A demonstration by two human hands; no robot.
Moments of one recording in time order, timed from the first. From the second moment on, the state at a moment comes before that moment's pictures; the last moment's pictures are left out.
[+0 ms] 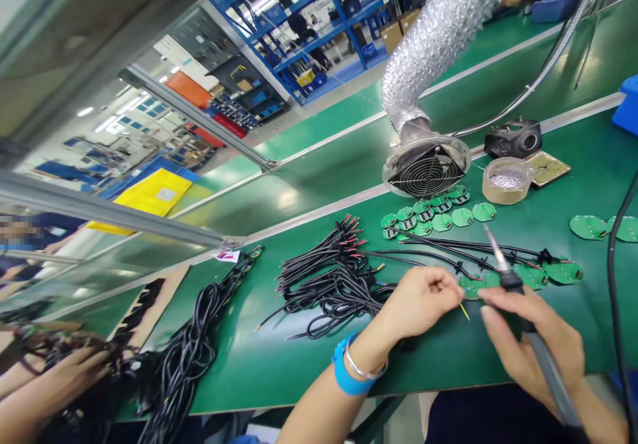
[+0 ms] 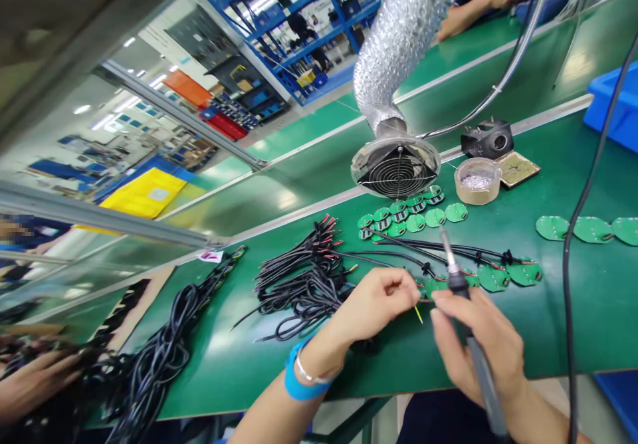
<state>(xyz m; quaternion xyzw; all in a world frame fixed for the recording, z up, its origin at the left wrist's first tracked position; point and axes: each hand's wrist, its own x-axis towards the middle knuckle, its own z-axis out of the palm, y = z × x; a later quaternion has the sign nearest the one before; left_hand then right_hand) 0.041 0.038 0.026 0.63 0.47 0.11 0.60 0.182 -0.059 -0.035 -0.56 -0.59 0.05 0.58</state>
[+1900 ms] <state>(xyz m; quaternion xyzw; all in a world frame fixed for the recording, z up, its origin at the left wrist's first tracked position) 0.058 0.035 0.005 0.83 0.47 0.01 0.30 0.230 -0.068 -0.019 -0.55 -0.67 0.04 0.49</state>
